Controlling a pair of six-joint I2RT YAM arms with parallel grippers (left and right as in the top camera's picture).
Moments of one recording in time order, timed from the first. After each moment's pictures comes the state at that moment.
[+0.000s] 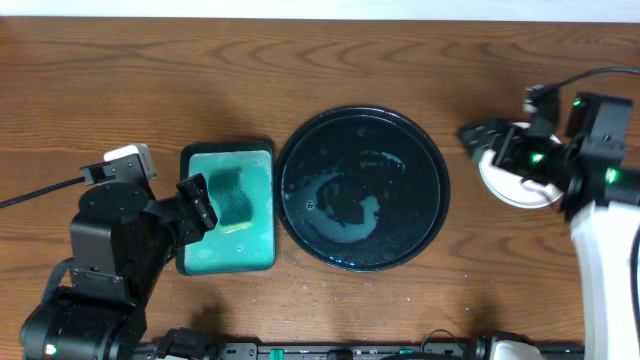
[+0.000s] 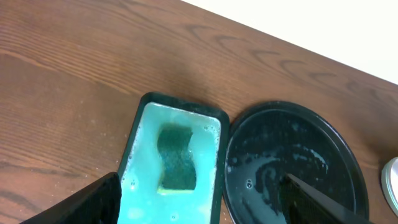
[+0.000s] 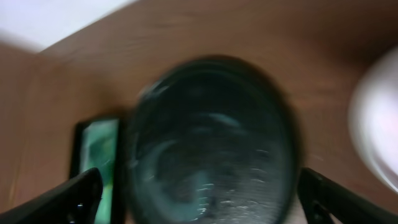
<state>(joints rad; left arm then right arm) -0.21 0.80 1.21 -1.08 -0.14 -0.46 -0.11 1.23 1.17 -0.79 -0.57 0.23</state>
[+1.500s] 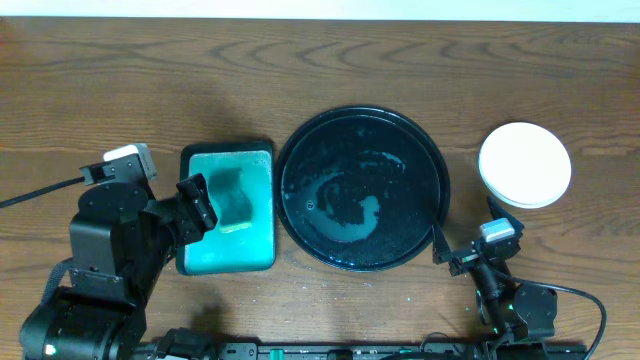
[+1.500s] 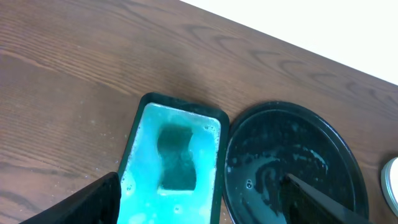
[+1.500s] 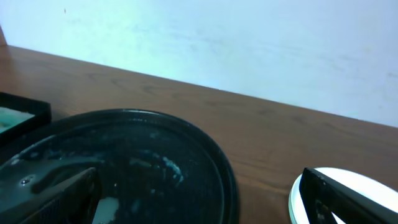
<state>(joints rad) -0.21 0.80 1.21 -1.08 -0.14 -0.46 0.08 0.01 0.01 -0.05 -0.23 -0.07</state>
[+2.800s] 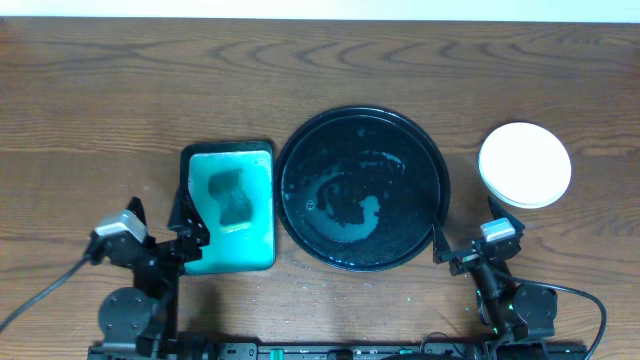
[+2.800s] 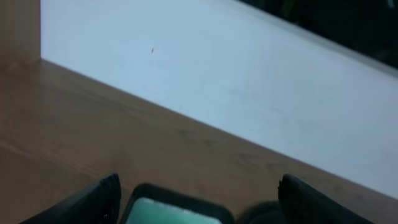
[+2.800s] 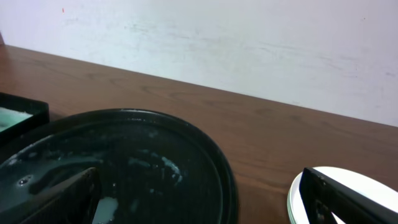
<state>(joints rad) -0.05 0.14 0.38 -0.28 -0.13 -0.38 0.08 0.01 0.01 -0.05 -0.22 -0.07</state>
